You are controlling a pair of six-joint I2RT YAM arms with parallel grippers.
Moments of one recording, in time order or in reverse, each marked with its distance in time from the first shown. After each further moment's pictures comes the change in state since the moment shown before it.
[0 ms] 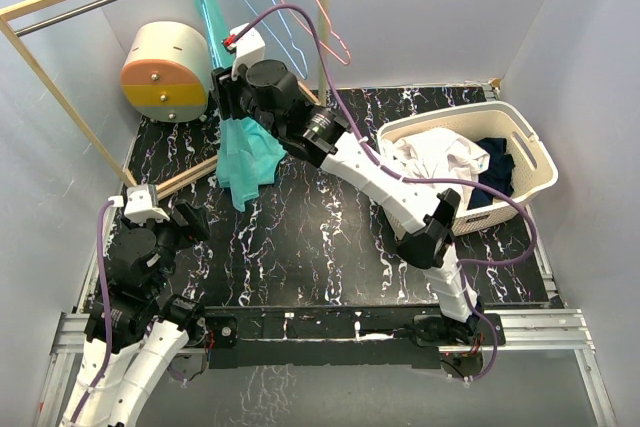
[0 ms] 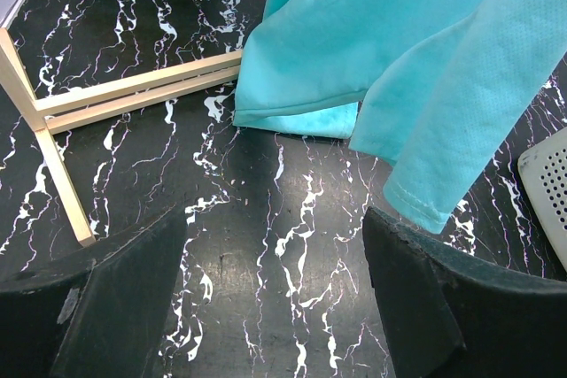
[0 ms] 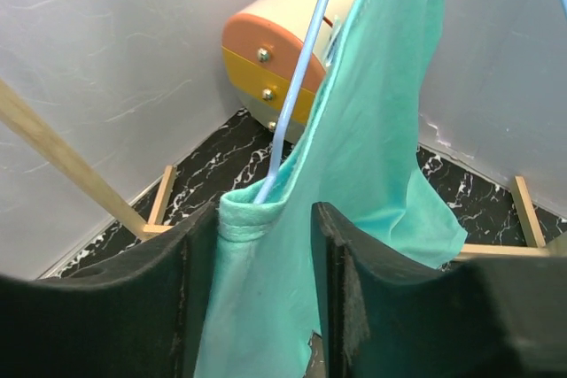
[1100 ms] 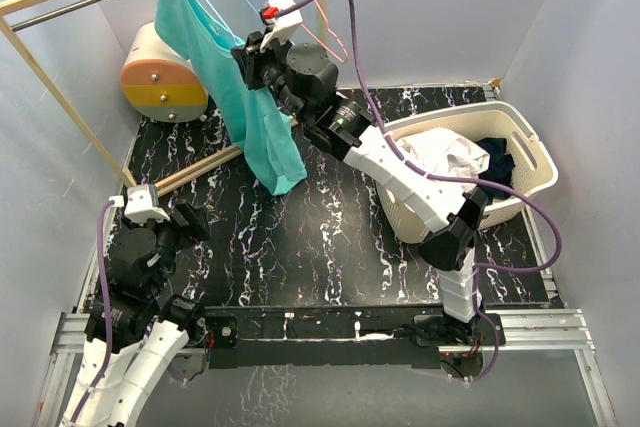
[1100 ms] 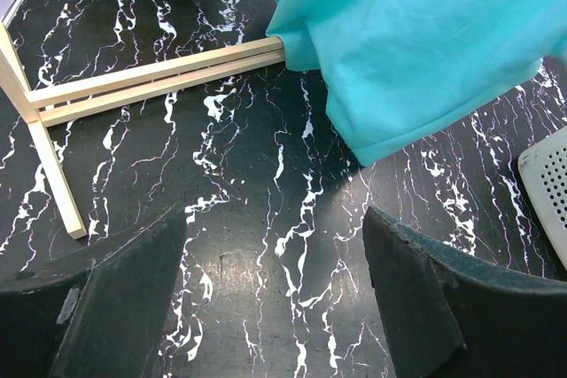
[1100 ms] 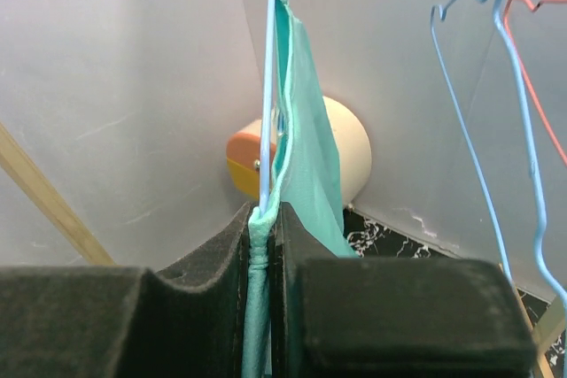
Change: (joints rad) left arm 0.000 0.000 -0.002 0.000 0.002 0.000; right arm -0.079 -0.127 -0.177 0.301 -0.034 -0.007
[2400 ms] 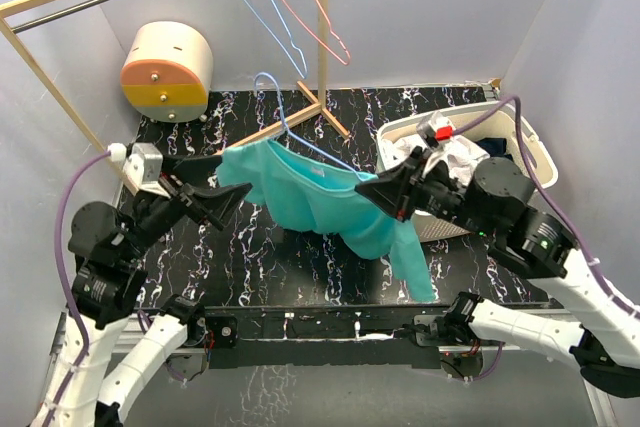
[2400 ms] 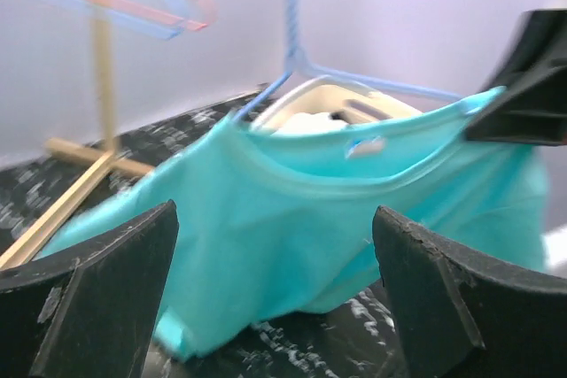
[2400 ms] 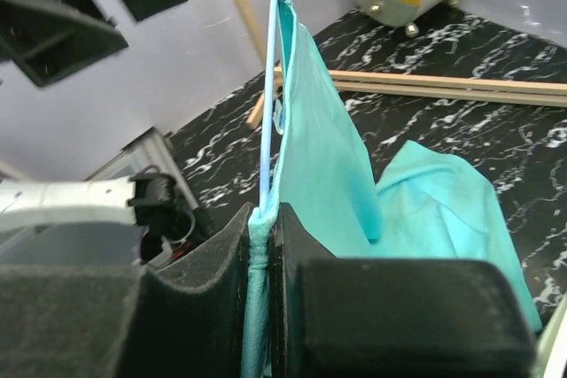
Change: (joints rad) left arm 0.000 0.217 0.260 0.372 0.680 0.041; right arm -0.002 -1.139 -1.023 -0.346 -0.314 0.177
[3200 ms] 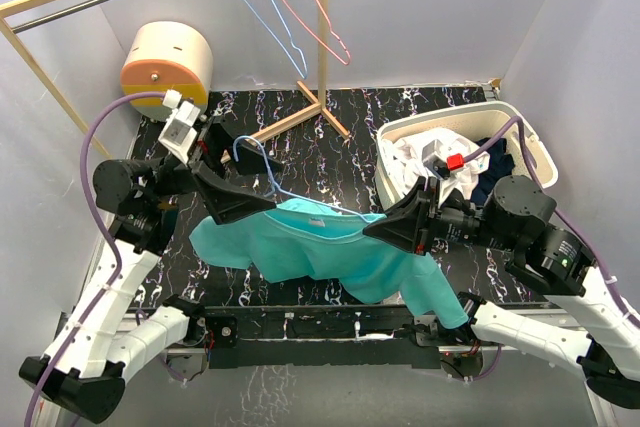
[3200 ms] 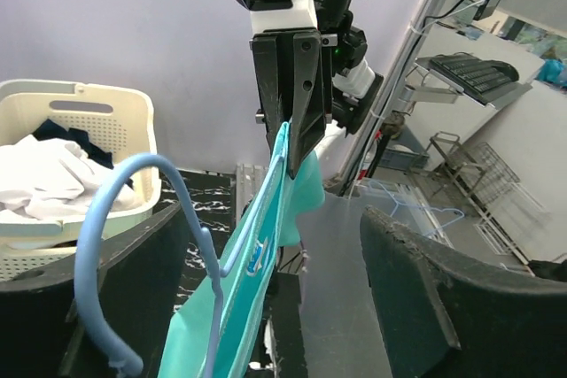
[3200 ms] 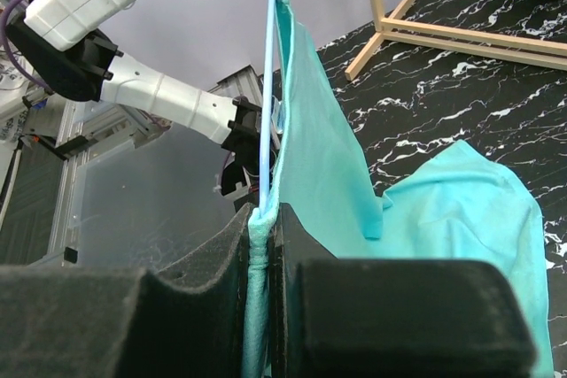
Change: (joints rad) left arm 0.000 0.387 0.096 0.775 0.808 -0.554; right arm 0.000 -0.136 -0.065 -0.087 -0.316 0.048
